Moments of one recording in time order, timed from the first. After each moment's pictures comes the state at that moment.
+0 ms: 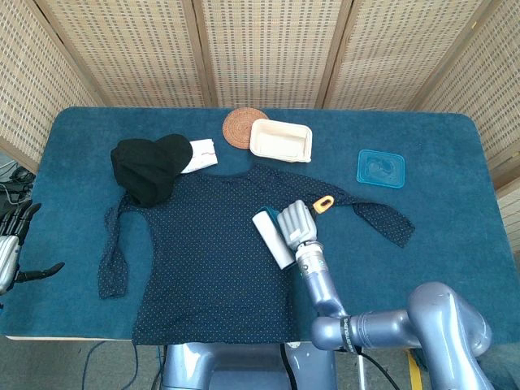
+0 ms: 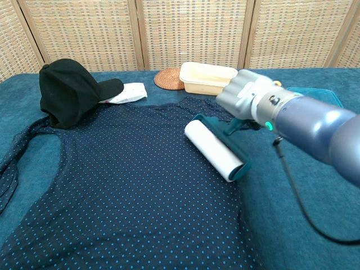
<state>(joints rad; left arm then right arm) -0.18 -1.05 -0.09 -1.63 1.36 1.31 -0.10 1.15 -1.73 0.07 -1.48 -0.46 1.27 -1.41</state>
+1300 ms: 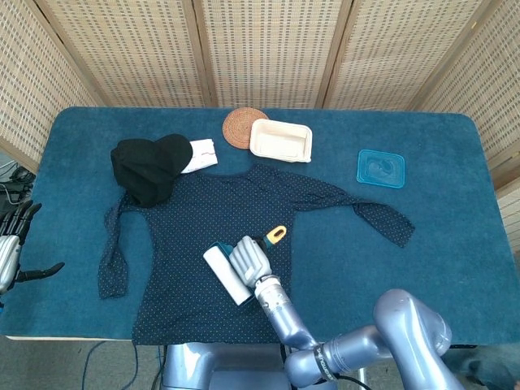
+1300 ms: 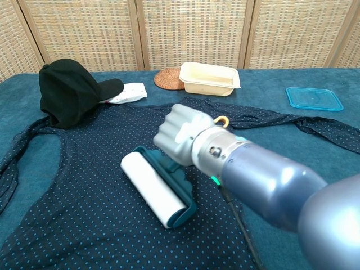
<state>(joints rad) -0.19 -1.05 -0.09 -1.62 1.35 1.30 -0.10 1.21 -1.90 0.08 -1.57 -0.54 1.30 -1.55</state>
